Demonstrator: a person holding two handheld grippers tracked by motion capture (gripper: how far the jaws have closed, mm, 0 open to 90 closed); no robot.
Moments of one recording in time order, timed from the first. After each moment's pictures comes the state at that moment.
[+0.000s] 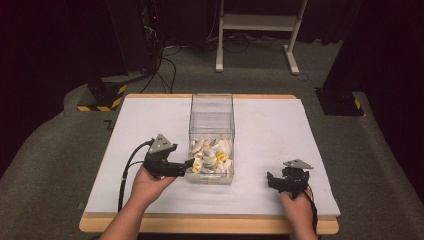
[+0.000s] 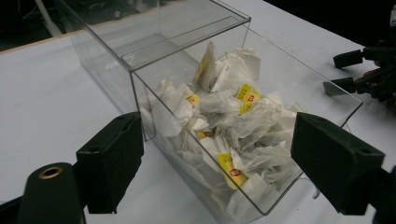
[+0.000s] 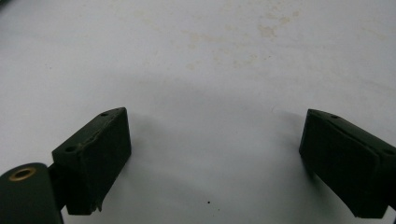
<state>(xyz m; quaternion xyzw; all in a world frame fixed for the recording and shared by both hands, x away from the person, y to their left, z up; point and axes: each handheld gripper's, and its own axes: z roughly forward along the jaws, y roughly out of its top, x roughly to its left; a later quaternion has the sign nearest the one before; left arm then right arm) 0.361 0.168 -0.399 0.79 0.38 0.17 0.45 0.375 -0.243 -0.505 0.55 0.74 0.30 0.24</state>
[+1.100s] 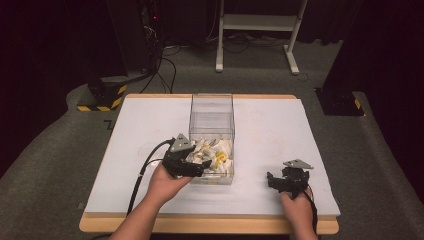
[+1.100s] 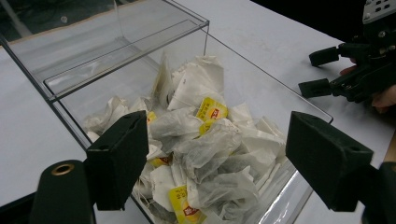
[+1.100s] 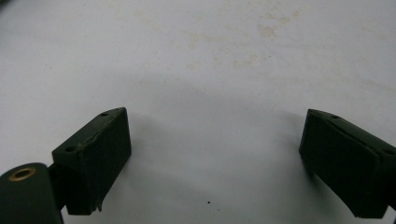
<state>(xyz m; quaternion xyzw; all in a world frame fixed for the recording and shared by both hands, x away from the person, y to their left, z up) 0.369 0.126 -0.400 0.81 0.36 0.15 0.44 0.375 -0.243 -0.505 0.55 0.74 0.30 0.24</state>
